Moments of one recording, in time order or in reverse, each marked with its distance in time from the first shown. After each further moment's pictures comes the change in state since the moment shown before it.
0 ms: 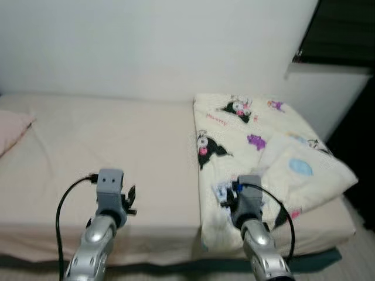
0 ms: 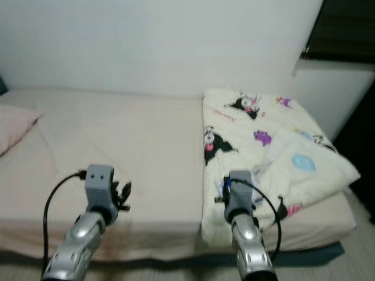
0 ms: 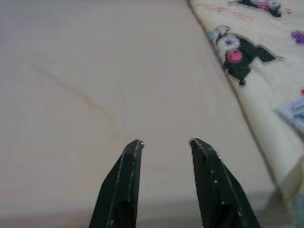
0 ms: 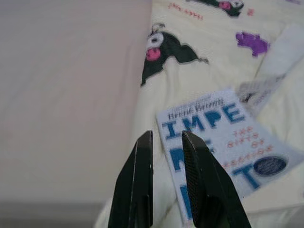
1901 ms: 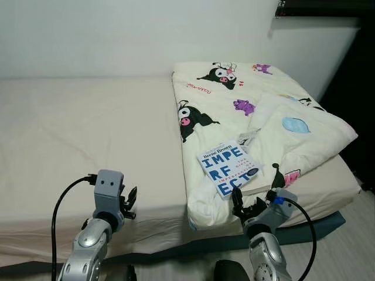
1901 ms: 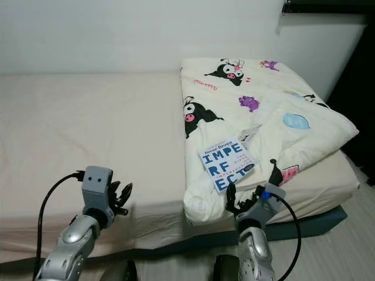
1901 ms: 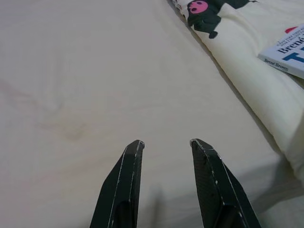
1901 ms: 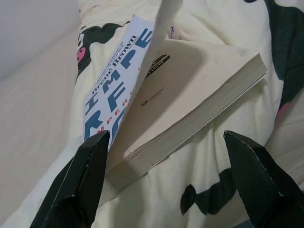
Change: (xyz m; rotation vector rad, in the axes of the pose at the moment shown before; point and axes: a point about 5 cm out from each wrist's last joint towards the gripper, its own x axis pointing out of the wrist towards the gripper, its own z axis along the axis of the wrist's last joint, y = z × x) left arm -0.010 0.005 0.007 0.054 -0.039 -0.086; right arm -0.020 -0.017 -0.009 0.525 -0.126 -0.087
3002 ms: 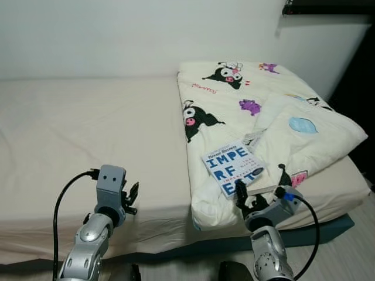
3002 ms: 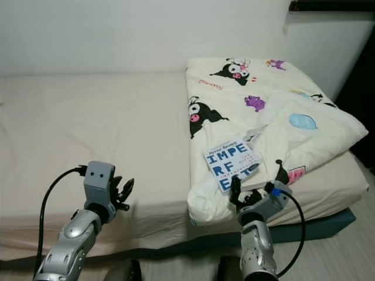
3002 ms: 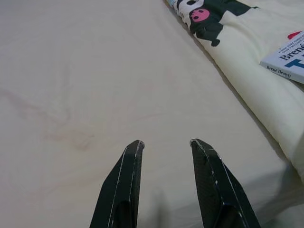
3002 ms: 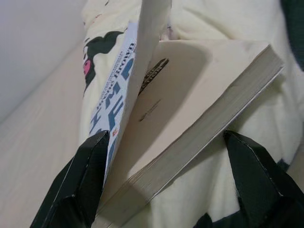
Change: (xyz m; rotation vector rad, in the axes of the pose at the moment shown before) left arm 0.005 -0.004 0.008 0.020 -0.022 -0.018; right arm 0.018 -0.013 0.005 0.136 -0.014 -0.012
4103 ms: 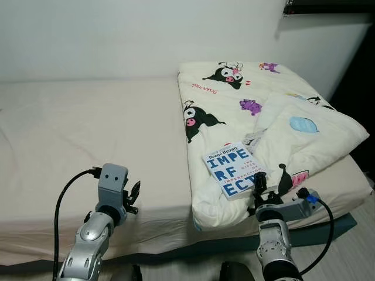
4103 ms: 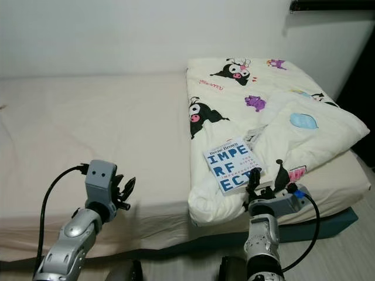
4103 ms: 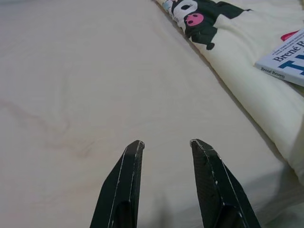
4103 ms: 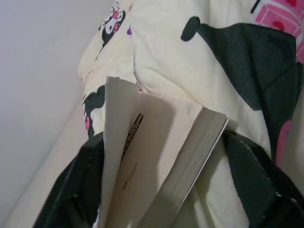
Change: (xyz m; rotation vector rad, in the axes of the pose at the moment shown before) left arm 0.000 -0.001 0.004 0.023 -0.014 -0.010; right arm 0.016 -0.013 0.019 0.236 -0.141 -0.083
